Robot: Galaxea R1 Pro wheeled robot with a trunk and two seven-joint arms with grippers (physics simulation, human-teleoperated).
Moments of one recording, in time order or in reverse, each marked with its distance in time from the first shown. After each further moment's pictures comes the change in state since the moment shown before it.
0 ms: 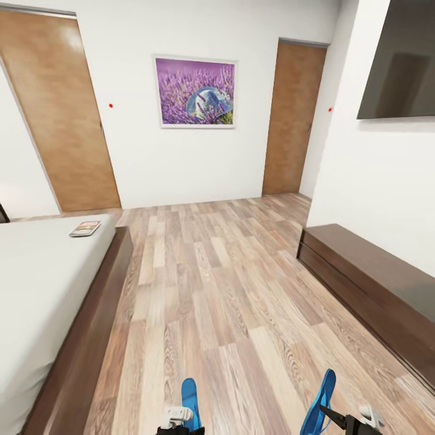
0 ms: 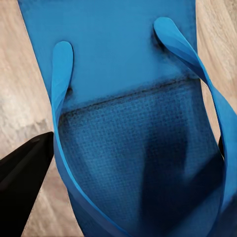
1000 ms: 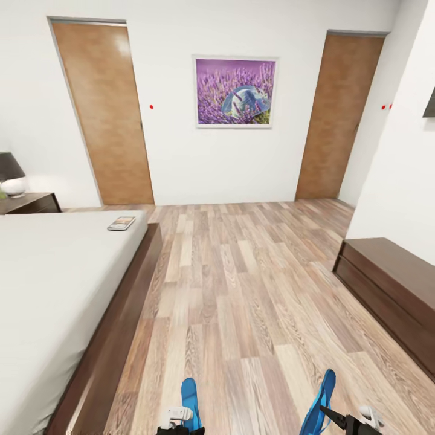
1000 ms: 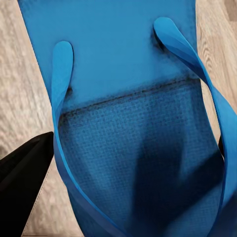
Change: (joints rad) left arm 0.000 0.000 0.000 0.000 0.000 0.000 0.000; right arm 0.000 0.000 0.001 0.000 0.000 0.000 0.000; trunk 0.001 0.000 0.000
